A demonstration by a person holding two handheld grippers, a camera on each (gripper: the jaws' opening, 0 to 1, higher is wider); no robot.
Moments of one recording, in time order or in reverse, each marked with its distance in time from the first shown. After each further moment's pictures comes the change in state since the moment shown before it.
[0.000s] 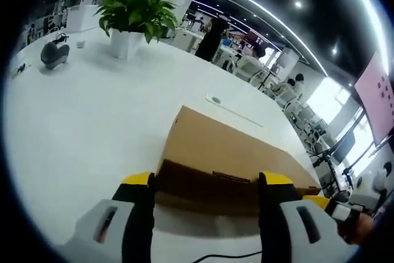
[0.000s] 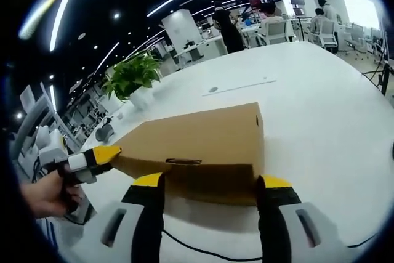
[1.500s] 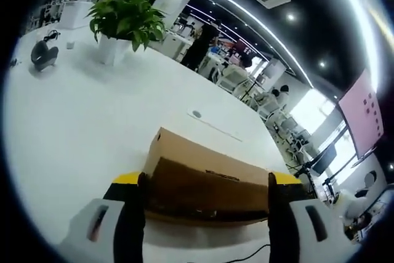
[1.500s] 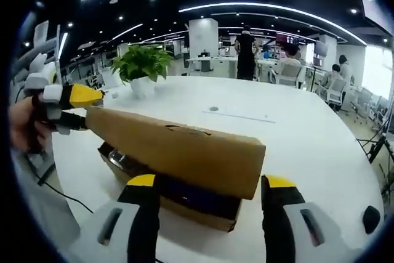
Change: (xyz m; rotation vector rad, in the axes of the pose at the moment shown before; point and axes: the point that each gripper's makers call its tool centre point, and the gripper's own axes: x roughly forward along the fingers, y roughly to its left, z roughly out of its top) left arm -0.009 -0.028 0.038 -0.063 -0.038 -0.151; right arm 0.012 -0.007 0.031 -0.364 -0.104 -0.096
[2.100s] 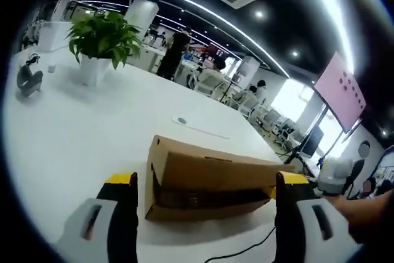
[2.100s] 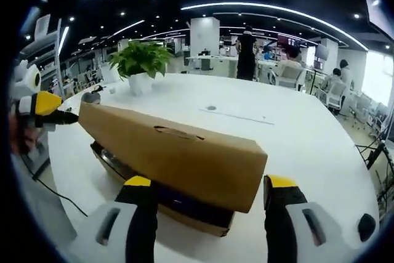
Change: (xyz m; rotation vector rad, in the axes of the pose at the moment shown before) left arm -0.035 0.007 -0.006 0.223 -0.064 -0.123; right arm 0.009 -0.011 -0.004 -0.060 0.023 -0.036
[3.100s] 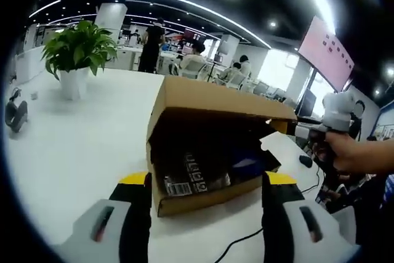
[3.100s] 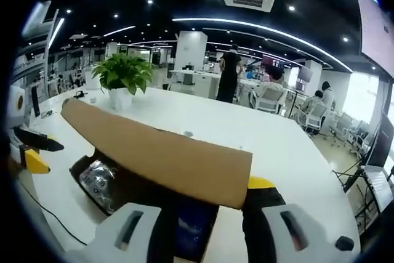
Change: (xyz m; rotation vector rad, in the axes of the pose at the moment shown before) left arm 0.010 0.001 -0.022 0.168 0.140 -0.069; right arm 0.000 -0.026 0.065 -0.058 -0.111 -0.155
